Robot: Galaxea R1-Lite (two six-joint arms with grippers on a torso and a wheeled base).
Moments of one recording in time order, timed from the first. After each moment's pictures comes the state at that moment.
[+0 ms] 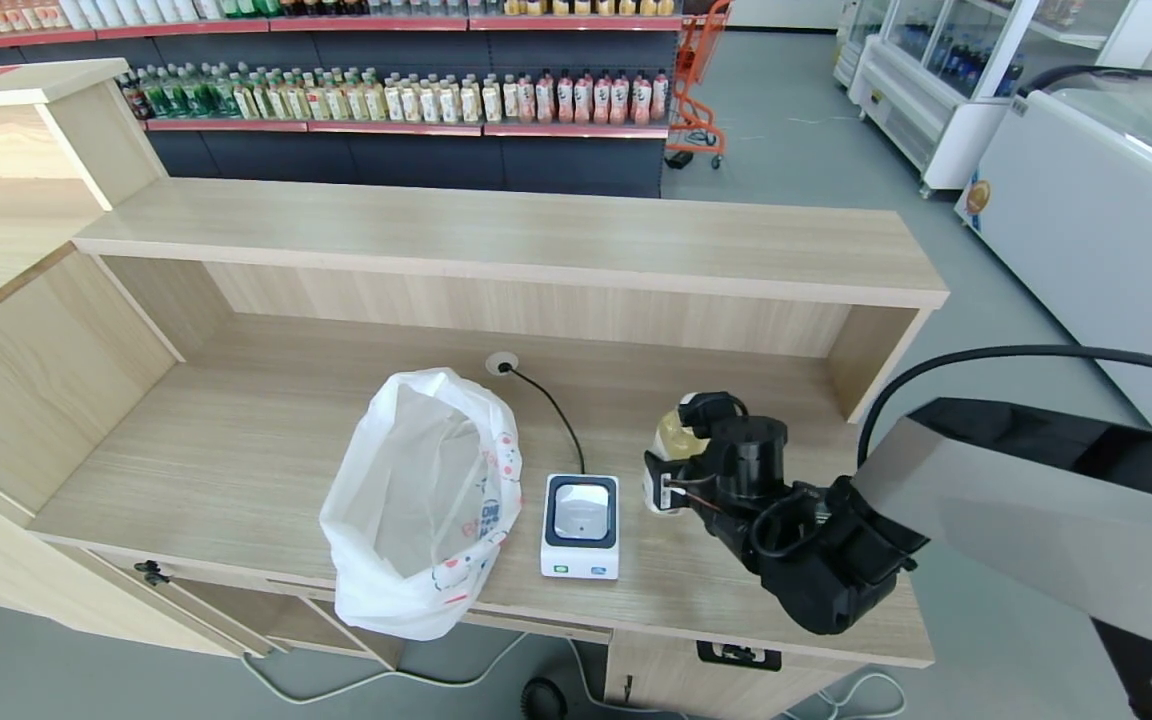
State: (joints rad) left arm 0.00 0.00 0.00 0.00 -0.03 0.01; right arm 0.55 2.36 -1.02 -1.11 -0.30 0.10
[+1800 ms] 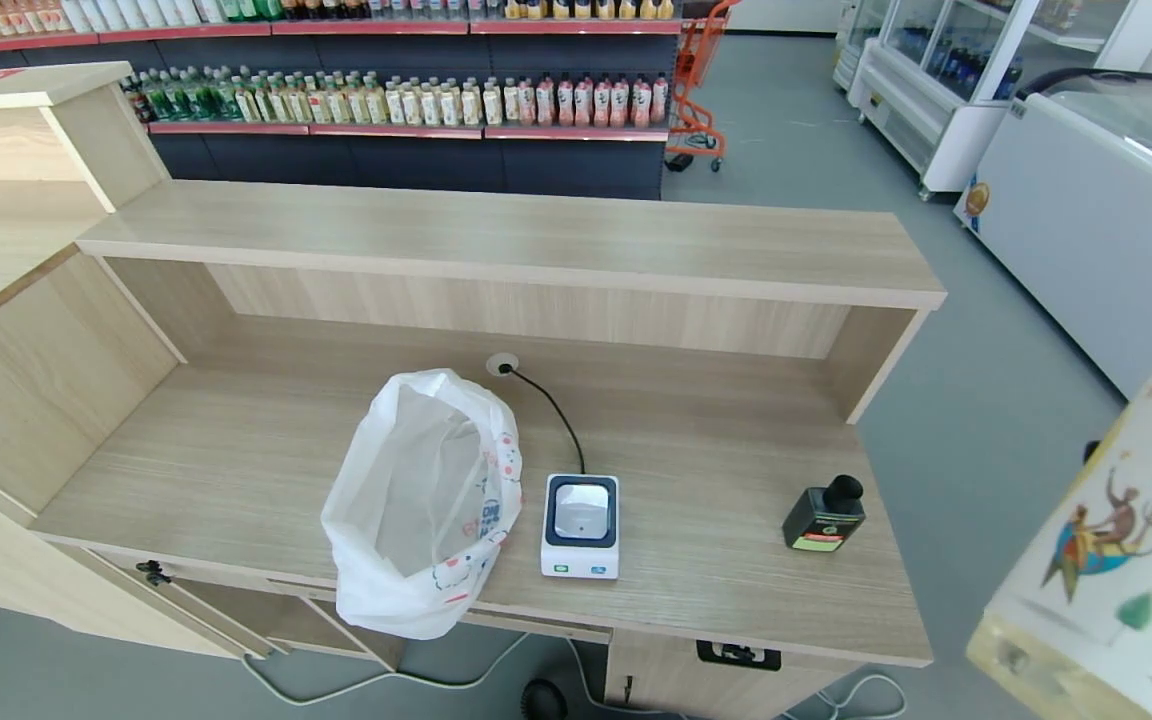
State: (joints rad) left arm 0.00 0.00 0.00 0.00 -0.03 0.01; right arm 0.30 1.00 -0.64 -0.55 1.12 0.66
